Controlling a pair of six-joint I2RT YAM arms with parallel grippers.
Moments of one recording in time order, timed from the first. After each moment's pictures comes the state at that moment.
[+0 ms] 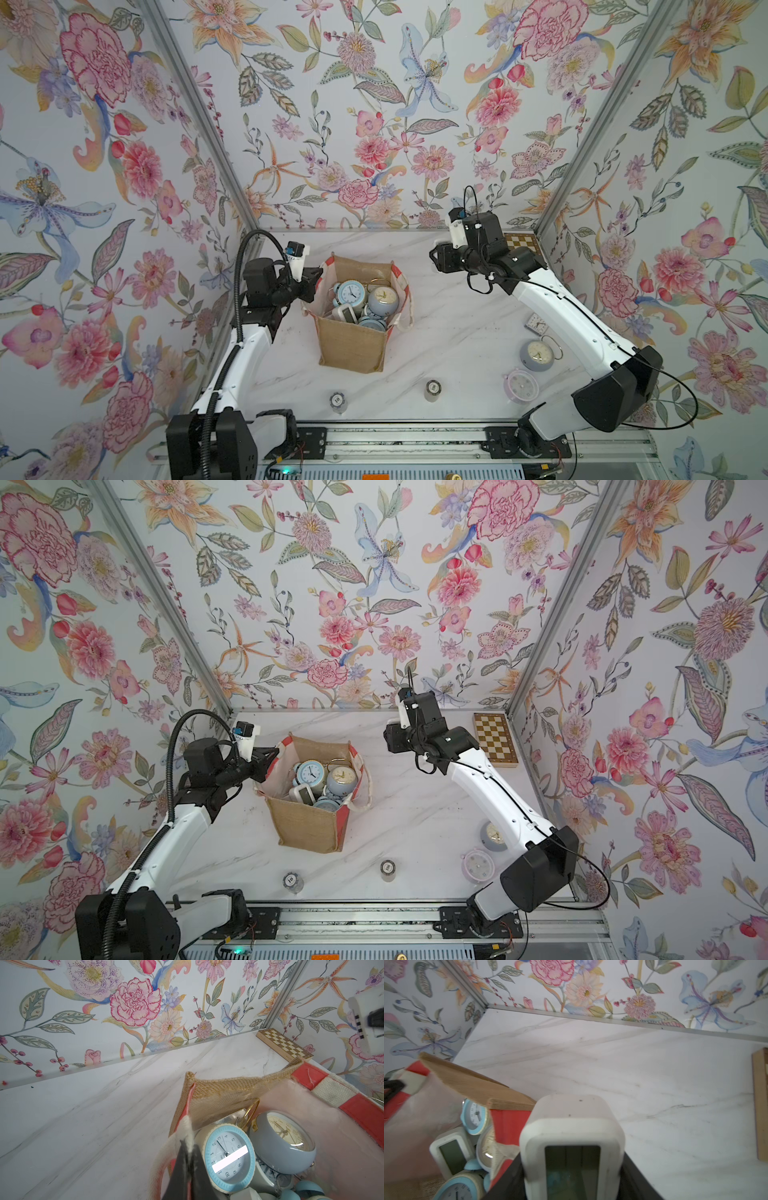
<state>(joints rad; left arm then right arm) 0.04 1.16 0.83 -0.08 0.60 0.09 0.58 1.51 1.57 -0.68 0.00 0.22</state>
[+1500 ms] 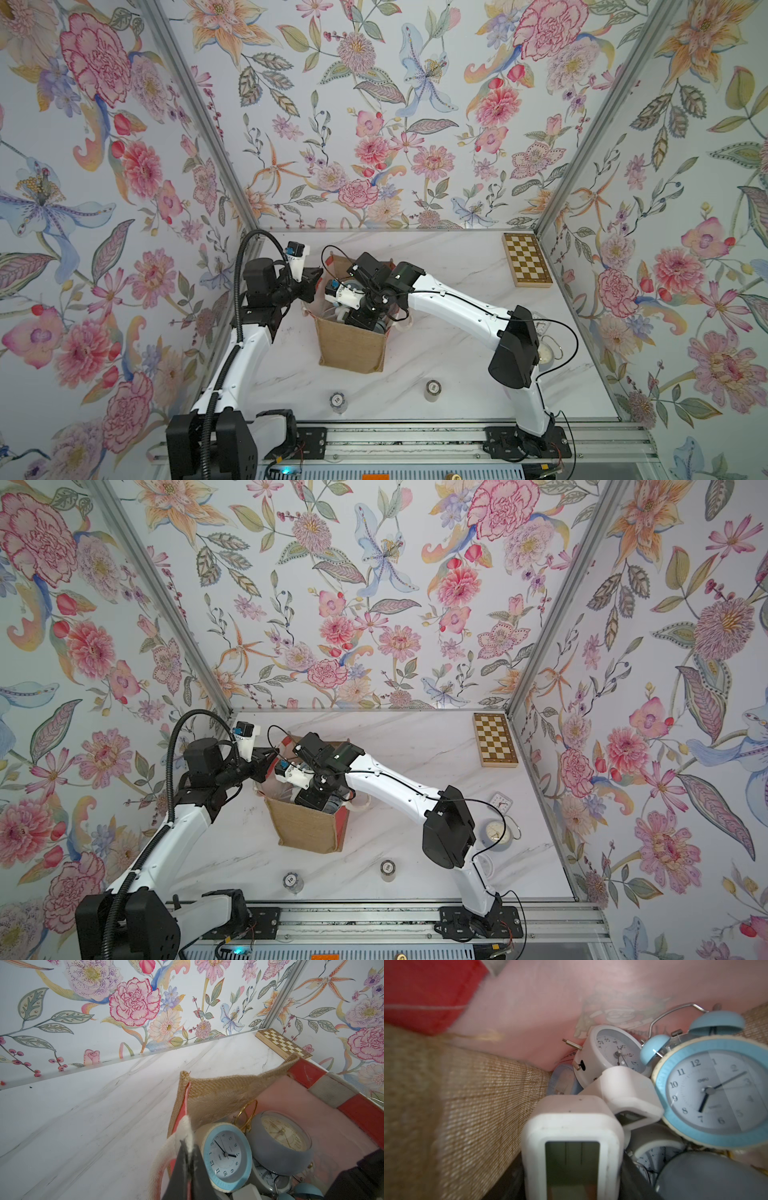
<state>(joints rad) 0.04 1.16 0.83 -0.08 0.60 0.09 1.01 2.09 2.02 -1.00 -0.28 -0.22</state>
